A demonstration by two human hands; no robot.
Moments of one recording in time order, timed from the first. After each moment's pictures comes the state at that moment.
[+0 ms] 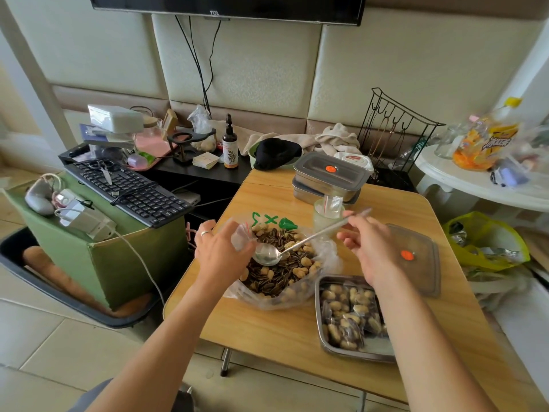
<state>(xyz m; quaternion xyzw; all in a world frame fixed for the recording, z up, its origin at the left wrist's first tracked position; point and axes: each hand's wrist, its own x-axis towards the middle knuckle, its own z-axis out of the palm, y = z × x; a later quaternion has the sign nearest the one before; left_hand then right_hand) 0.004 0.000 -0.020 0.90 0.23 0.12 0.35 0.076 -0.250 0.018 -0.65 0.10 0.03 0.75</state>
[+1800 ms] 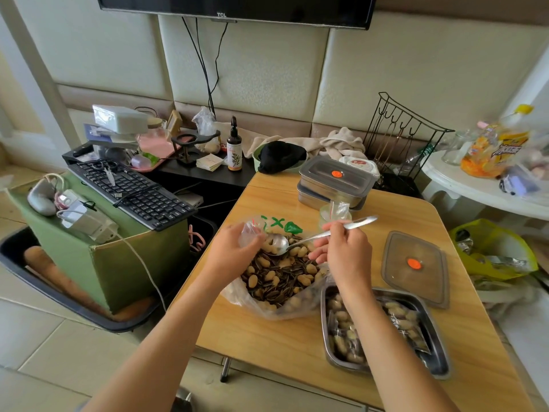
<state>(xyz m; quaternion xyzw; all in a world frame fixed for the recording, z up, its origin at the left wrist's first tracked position) 0.017 0.008 -0.013 0.86 0.14 0.09 0.48 0.054 -0.197 0.010 -0.78 0.01 -0.09 0.62</state>
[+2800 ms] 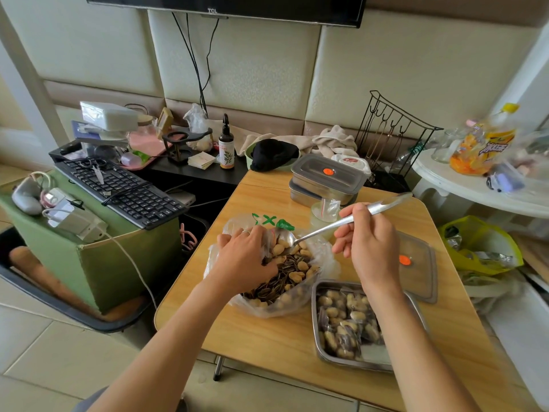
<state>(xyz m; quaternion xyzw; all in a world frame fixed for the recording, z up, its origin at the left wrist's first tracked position) 0.017 -0.023 -0.012 0.98 0.02 0.08 0.16 0.041 -0.238 0.043 -0.76 -0.07 -0.15 0.63</state>
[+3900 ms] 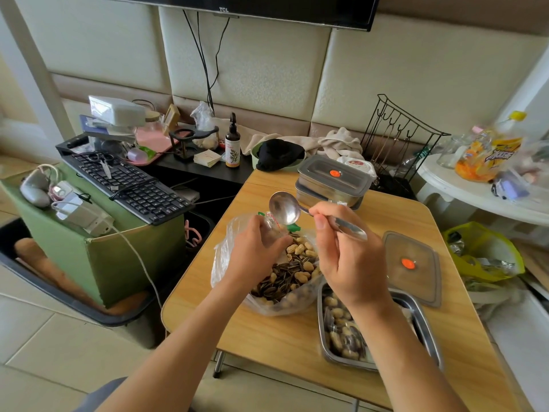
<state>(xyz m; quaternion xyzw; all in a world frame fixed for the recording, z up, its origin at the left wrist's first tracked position) 0.020 -0.036 -0.015 0.85 0.11 0.17 0.48 0.014 -0.203 0.054 -0.74 -0.37 -0.46 0.31</state>
